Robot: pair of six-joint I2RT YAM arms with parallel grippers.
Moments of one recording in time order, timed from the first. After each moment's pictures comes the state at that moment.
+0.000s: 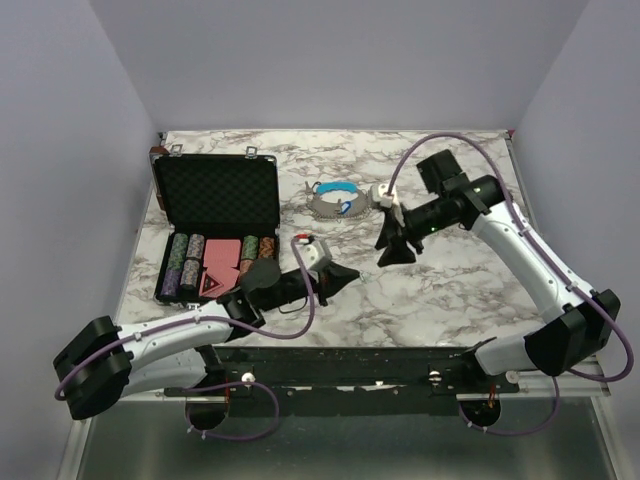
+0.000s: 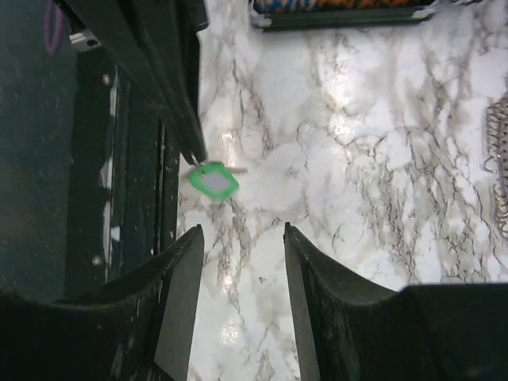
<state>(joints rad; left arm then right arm) -0.98 1.09 0.51 0.57 0.26 -0.15 0.51 1.41 1.42 -1.15 -0.83 -0.90</state>
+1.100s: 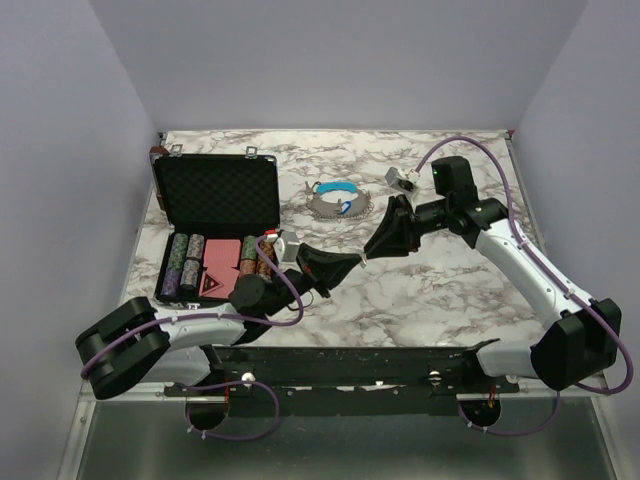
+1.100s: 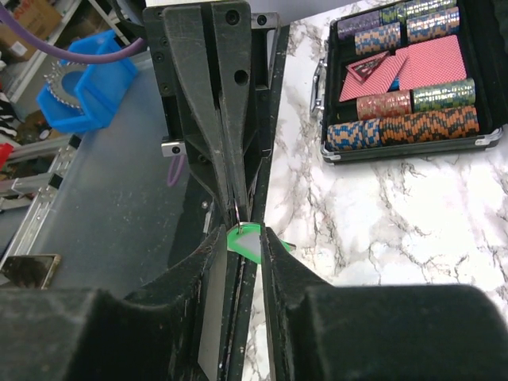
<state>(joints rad) -0.98 1.23 0.34 1.31 0.08 -0.50 0.38 1.32 1.15 -0.56 -1.35 -0.35</state>
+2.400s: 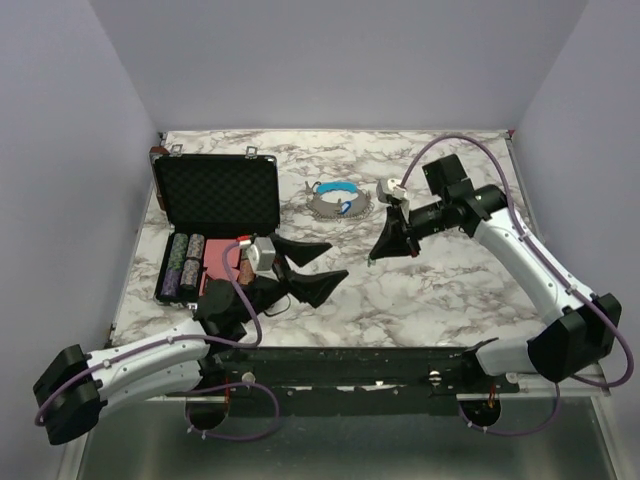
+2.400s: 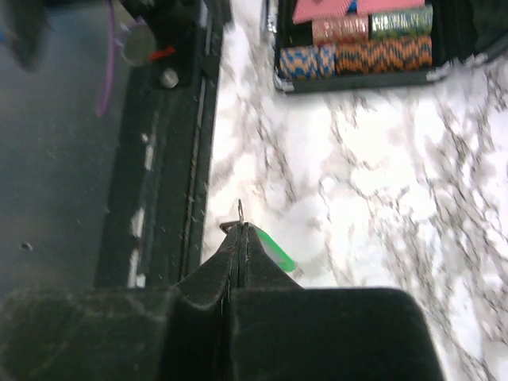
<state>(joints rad) -0.98 0.89 0.27 1.05 0.06 -0.42 0.41 1.35 1.26 -0.88 -1.14 -0.68</state>
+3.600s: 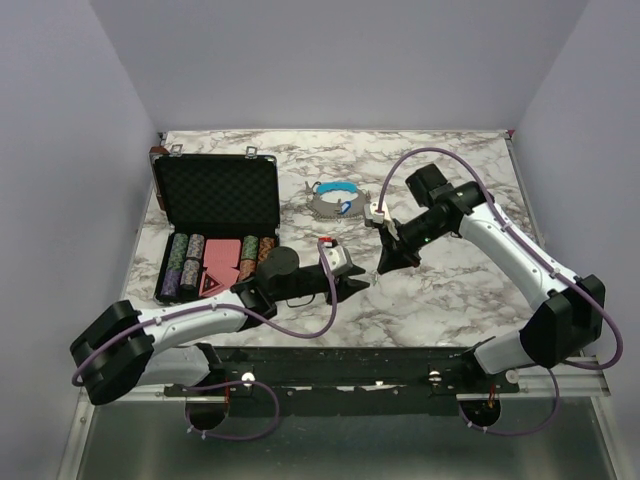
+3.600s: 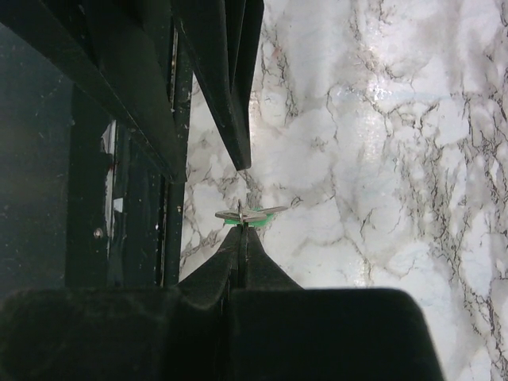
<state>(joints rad) -0.96 1.19 0.54 0.57 0.38 -0.01 0.47 1.45 1.31 -1.15 -0.86 -0.97</state>
